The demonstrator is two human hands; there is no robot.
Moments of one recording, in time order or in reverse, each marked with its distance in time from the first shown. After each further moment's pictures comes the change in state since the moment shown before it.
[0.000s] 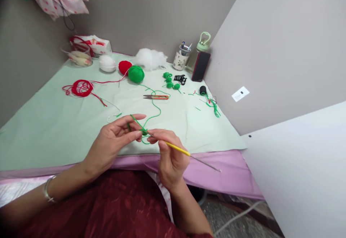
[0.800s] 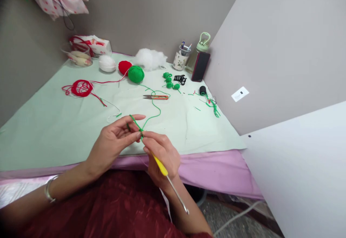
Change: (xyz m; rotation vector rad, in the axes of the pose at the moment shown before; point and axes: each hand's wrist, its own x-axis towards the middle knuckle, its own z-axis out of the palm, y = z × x) left_hand 0.000 -0.002 0.002 0.041 0.043 0.009; right_hand -0.017 0.015 0.001 -0.221 -0.092 -0.195
